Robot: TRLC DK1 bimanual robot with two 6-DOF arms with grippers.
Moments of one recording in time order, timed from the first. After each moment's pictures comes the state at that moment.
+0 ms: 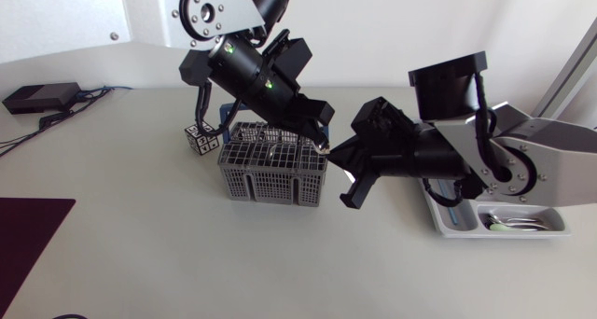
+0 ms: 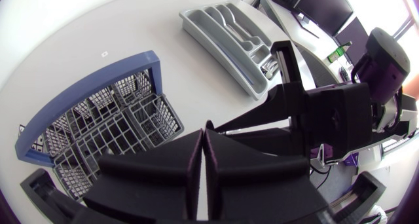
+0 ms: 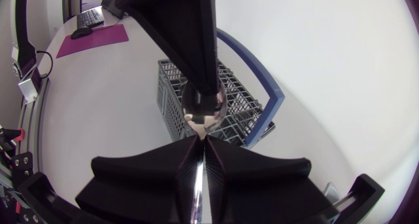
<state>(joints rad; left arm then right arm) -0.62 1.83 1.66 -0.81 0.37 0.00 0.51 1.37 0.82 -0.06 -0.26 -0.45</state>
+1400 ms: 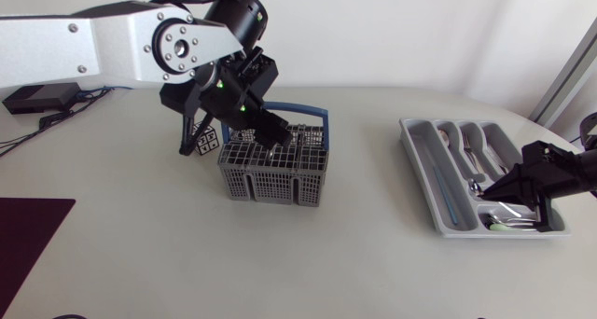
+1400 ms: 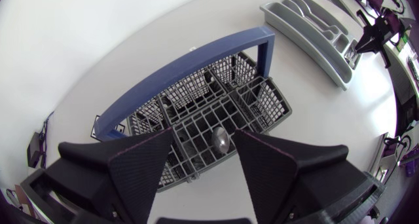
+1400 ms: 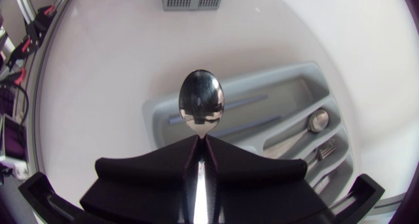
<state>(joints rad) -0.60 1.72 1.44 -0.66 -0.13 0.12 -0.56 1.73 1.09 -0.87 -0.61 -1.77</state>
